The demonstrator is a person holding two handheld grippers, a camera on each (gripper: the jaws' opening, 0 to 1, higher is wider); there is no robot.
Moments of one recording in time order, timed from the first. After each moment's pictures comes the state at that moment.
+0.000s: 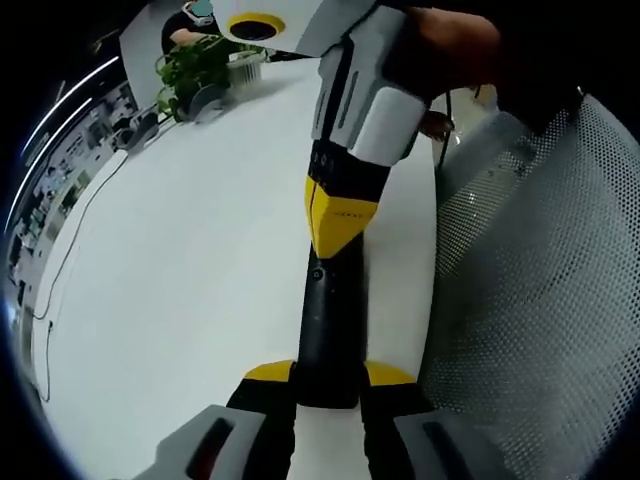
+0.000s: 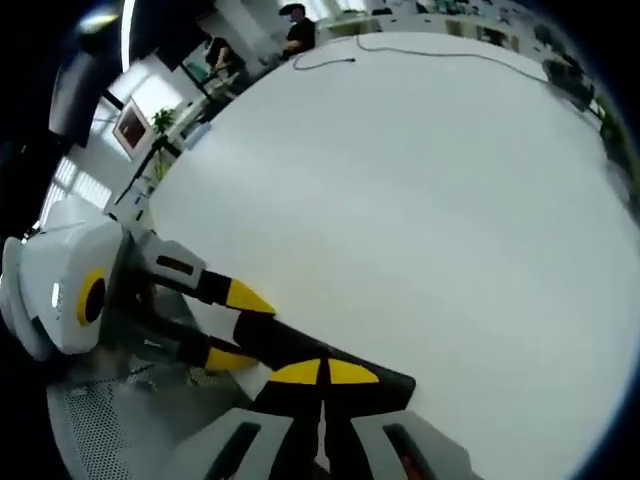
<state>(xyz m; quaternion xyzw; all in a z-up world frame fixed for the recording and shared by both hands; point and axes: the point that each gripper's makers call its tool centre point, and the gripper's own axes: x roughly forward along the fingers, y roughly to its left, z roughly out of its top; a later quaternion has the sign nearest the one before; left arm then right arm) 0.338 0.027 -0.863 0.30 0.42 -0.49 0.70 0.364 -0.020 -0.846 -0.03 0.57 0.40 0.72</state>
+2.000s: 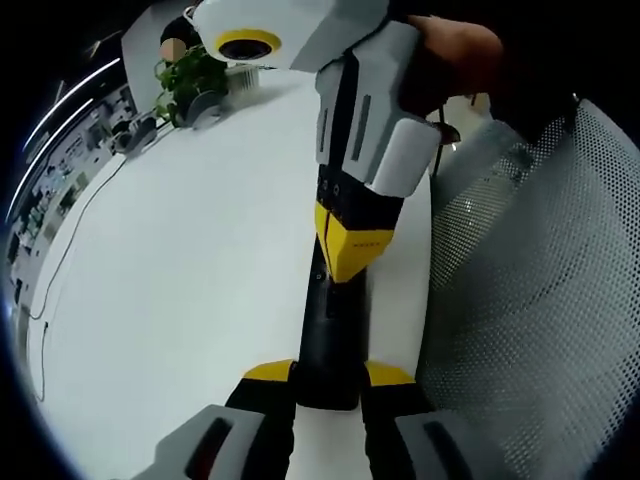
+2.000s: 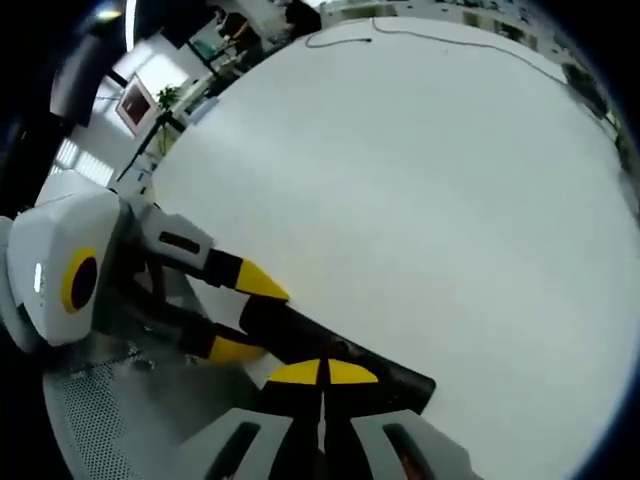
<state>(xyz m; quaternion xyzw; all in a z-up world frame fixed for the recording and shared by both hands) 0.335 0.020 -0.863 0.28 0.41 -0.50 0.71 0.347 -0.019 -0.853 -0.07 0.59 0.41 0.69</state>
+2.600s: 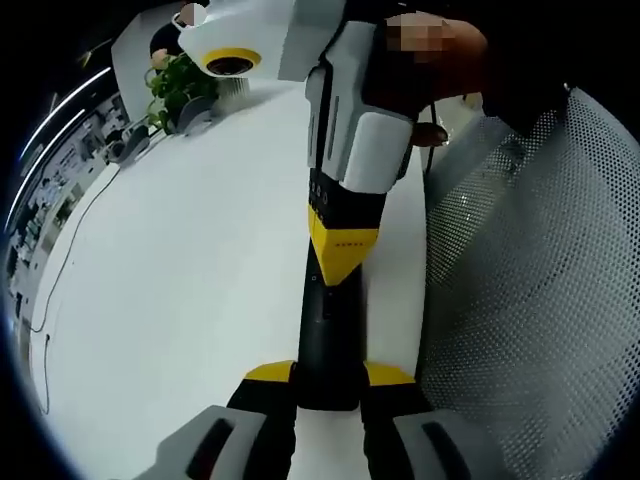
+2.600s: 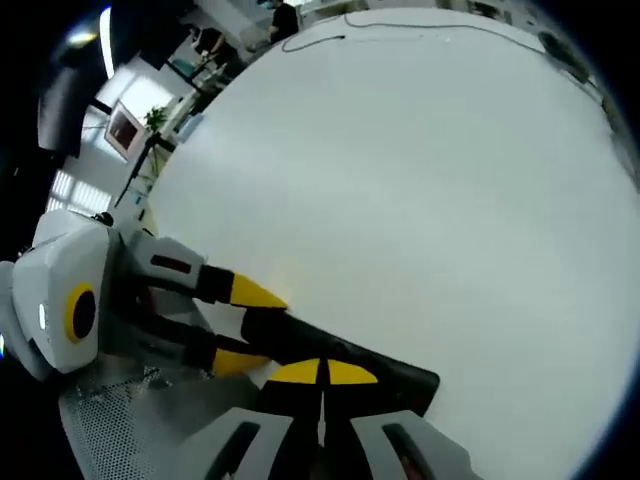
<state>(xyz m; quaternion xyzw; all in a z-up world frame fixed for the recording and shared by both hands) 0.335 0.020 -0.864 0.30 0.40 -0.51 0.70 0.349 -0.018 -0.854 -0.01 0.61 0.39 0.69</state>
